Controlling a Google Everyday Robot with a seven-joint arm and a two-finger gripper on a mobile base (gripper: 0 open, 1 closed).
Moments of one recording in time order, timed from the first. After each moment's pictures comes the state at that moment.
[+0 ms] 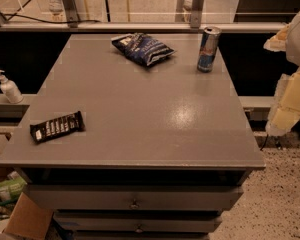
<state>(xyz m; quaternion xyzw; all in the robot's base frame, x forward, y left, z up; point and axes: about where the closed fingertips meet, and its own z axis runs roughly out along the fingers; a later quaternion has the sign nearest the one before) 0.438 -0.217 0.976 -0.60 0.78 -0.03 0.16</state>
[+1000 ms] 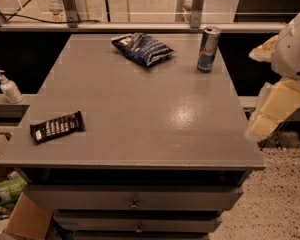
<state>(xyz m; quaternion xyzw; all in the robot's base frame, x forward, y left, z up) 0.438 -0.190 0.959 -0.59 0.78 0.02 0.20</state>
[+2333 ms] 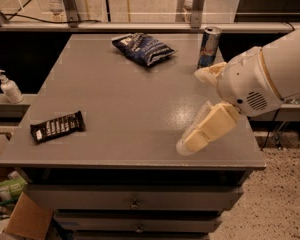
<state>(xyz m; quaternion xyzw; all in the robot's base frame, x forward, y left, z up) 0.428 -0.078 0.935 -0.55 0.74 0.20 0.33</state>
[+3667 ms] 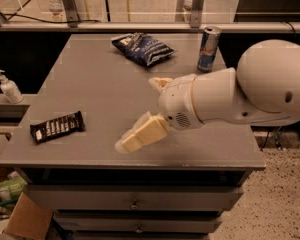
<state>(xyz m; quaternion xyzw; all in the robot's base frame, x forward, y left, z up) 0.459 0.023 0.896 -0.51 0.70 0.26 0.42</state>
